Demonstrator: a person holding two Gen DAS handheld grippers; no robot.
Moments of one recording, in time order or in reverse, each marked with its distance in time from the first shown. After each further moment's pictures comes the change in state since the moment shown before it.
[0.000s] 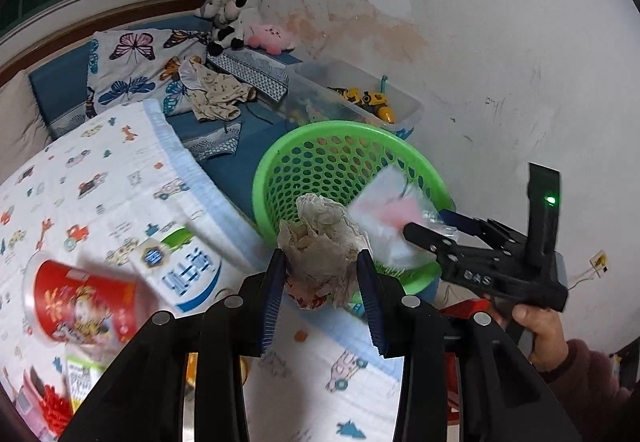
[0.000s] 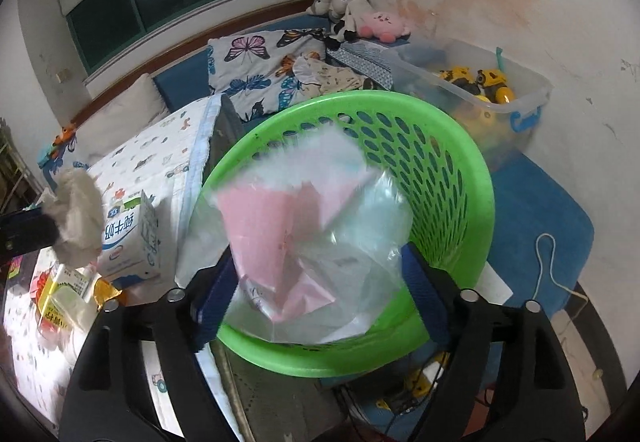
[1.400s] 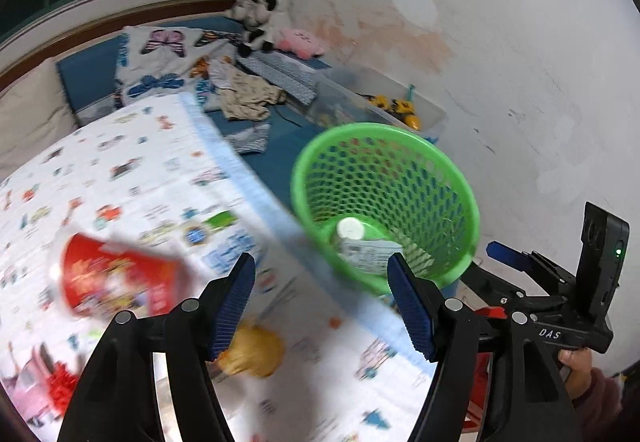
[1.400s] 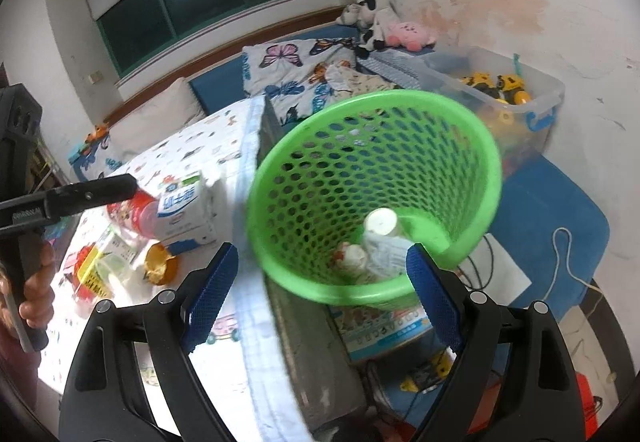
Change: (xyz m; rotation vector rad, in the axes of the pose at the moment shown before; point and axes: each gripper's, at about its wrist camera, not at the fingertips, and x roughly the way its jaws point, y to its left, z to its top) left arm -0.024 0.030 -0.022 -0.061 -0.040 0.086; right arm -0.048 0.032 -0.033 -0.034 -0.030 0.110
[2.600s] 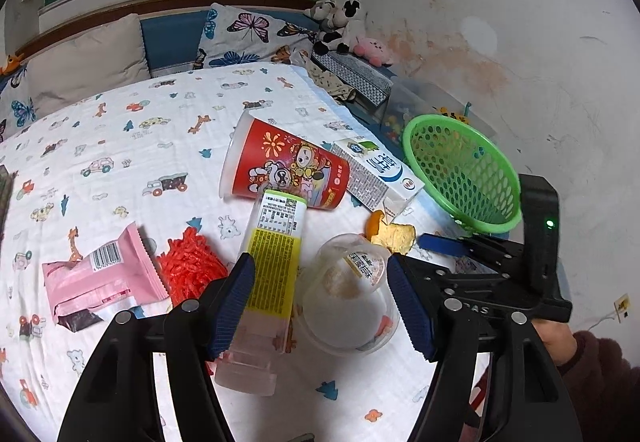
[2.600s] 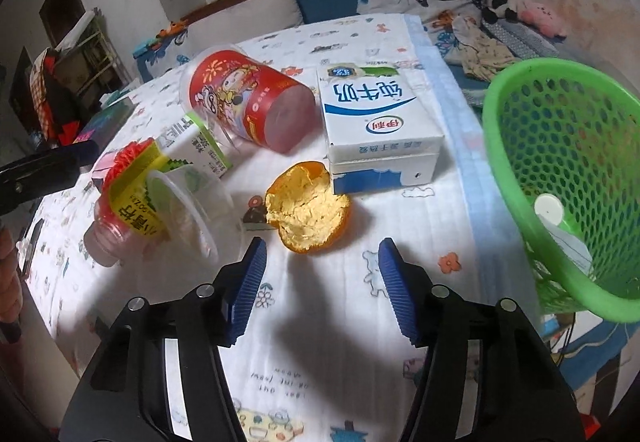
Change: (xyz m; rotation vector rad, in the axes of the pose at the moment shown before) left arm -0.084 0.101 -0.103 -0.151 -0.033 0.111; right arm 0.107 0.151 -0.038 -0.284 0.233 0.207
